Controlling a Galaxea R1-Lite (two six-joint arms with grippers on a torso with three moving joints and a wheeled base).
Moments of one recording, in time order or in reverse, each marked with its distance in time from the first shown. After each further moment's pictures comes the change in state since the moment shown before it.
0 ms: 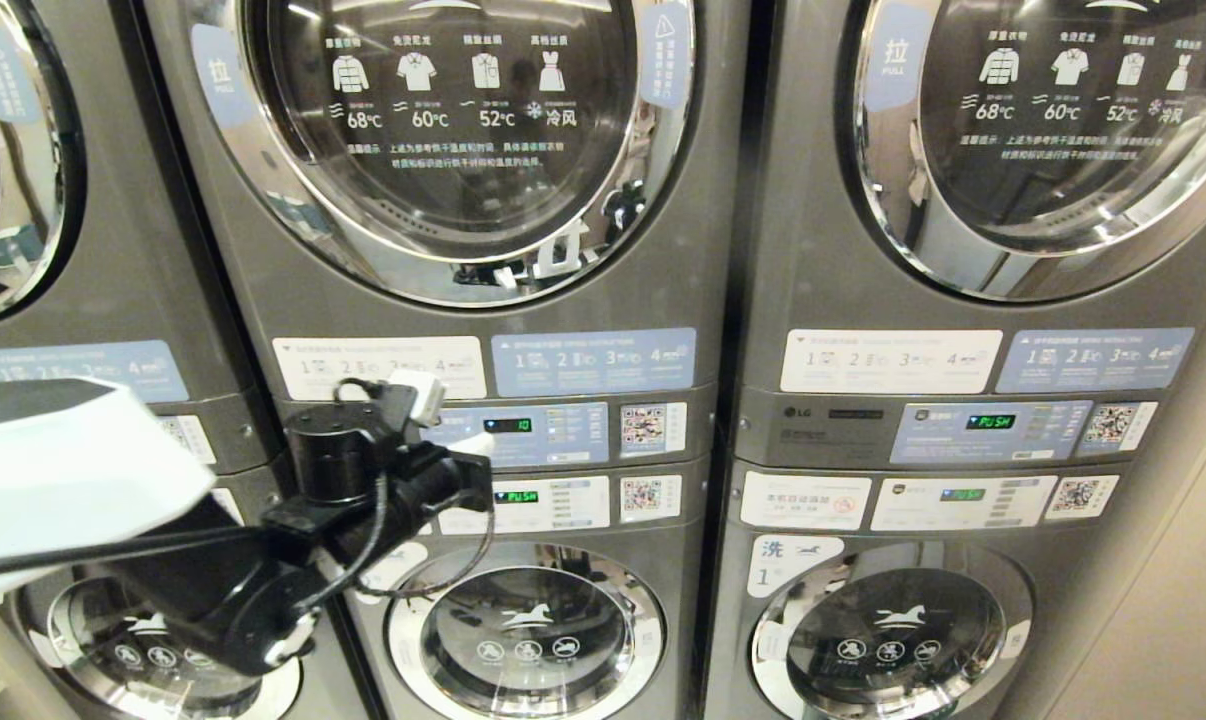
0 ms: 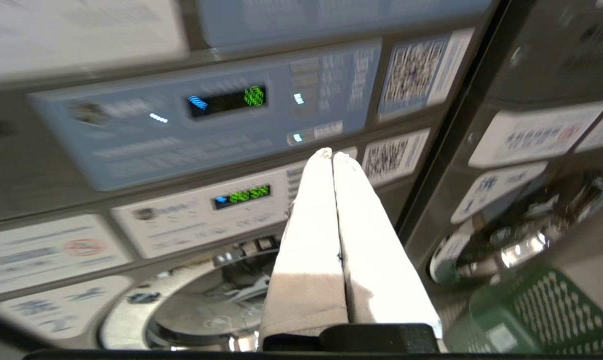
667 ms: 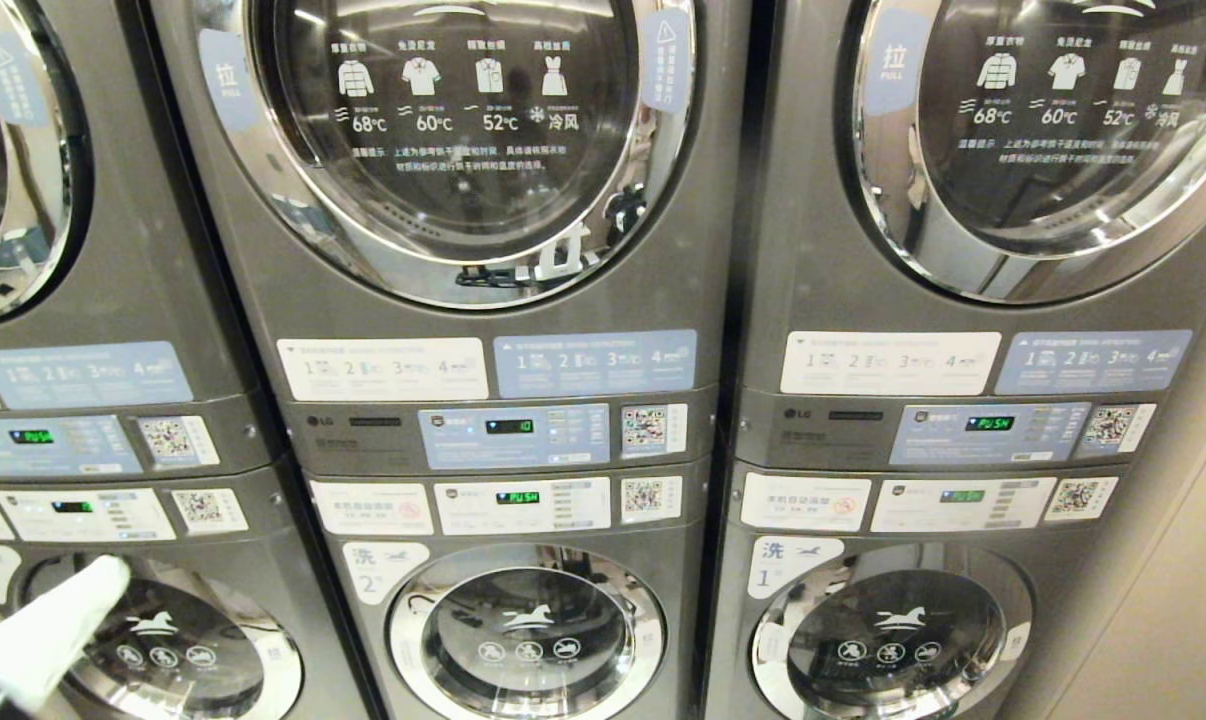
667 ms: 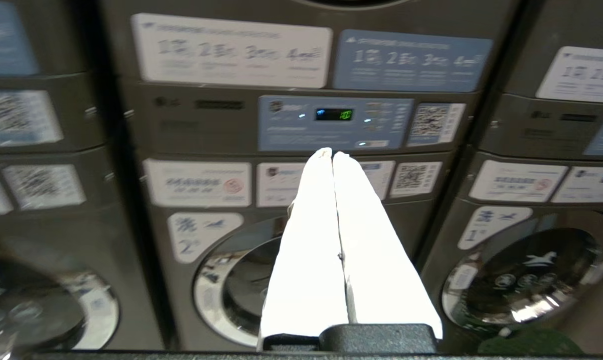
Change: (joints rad) left arm 0.234 -1.262 0.586 0.489 0.018 -0.022; right arm 0.000 0.000 0.000 0.000 0.000 0.000
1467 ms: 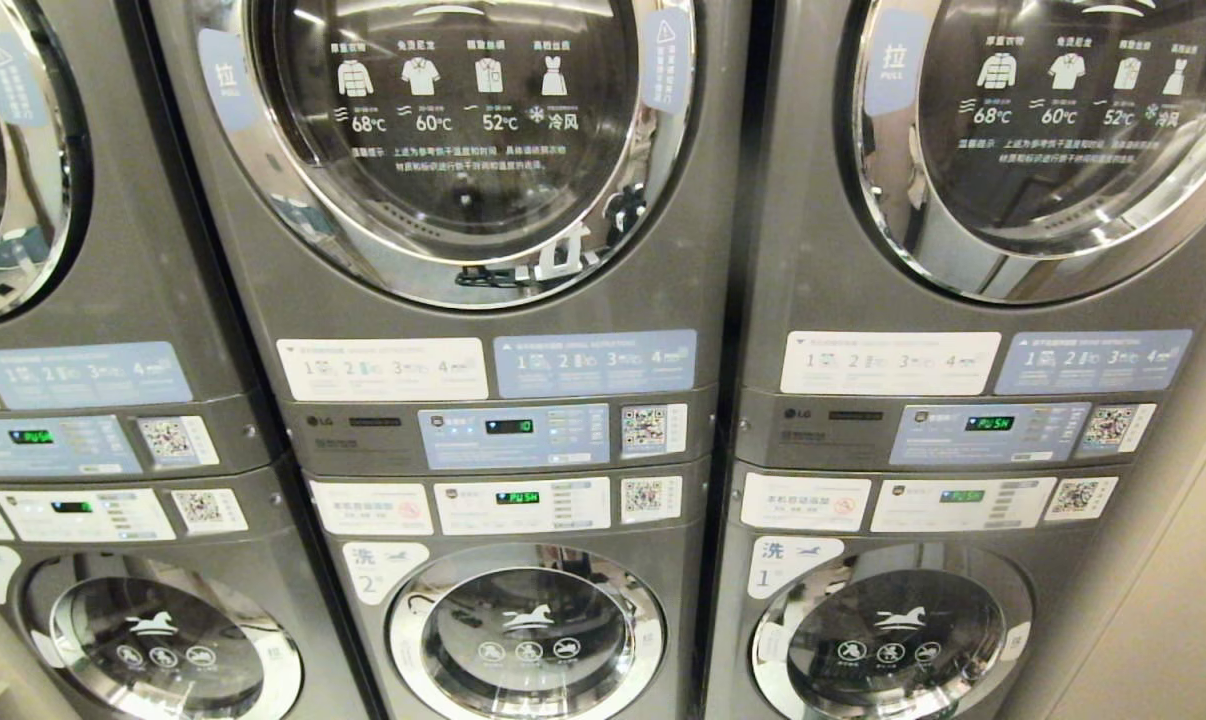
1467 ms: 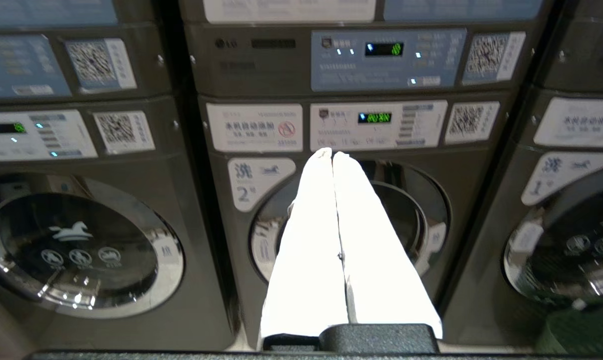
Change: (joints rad) left arm 0.124 -0.682 0.059 0.628 -0.016 0.092; right arm 0.000 0.000 0.000 0.000 -0.002 0.002
